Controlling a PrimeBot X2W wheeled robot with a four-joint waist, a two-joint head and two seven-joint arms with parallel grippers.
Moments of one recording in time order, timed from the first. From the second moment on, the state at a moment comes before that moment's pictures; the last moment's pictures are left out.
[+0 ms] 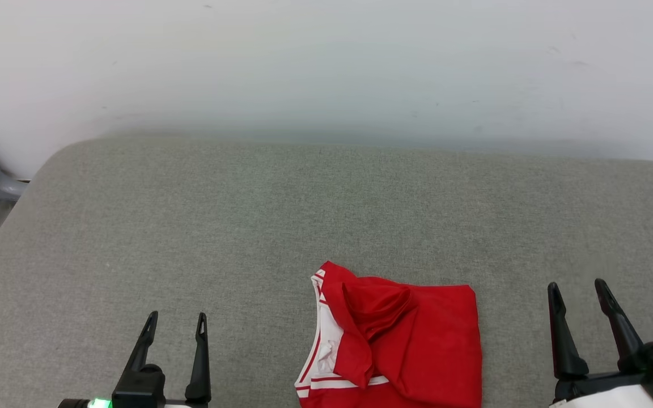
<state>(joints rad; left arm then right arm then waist) 0.13 0.10 -0.07 0.04 -0.01 0.06 -0.26 0.11 -0.08 -0.05 -0.02 0.14 0.13 -0.26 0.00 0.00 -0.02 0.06</state>
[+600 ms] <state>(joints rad) 0.15 0.11 -0.08 0.03 0.00 0.08 -0.26 0.17 -0.05 -0.09 -0.04 0.12 0.13 -0.26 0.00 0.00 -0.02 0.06</state>
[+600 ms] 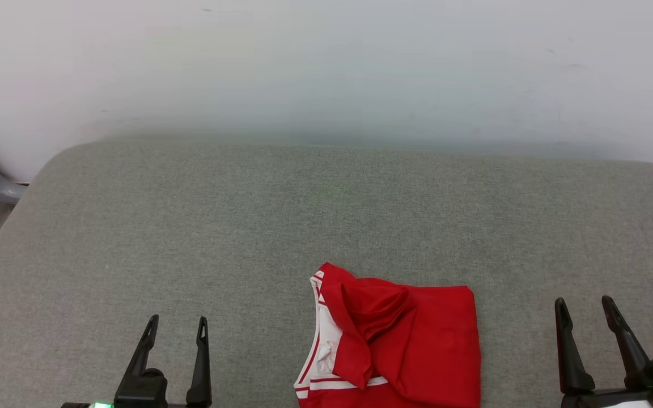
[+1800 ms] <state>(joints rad) 0.09 0.10 -0.12 0.03 -0.01 0.07 -0.26 -0.21 -0.49 0.21 0.03 0.75 0.13 0.79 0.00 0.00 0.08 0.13</state>
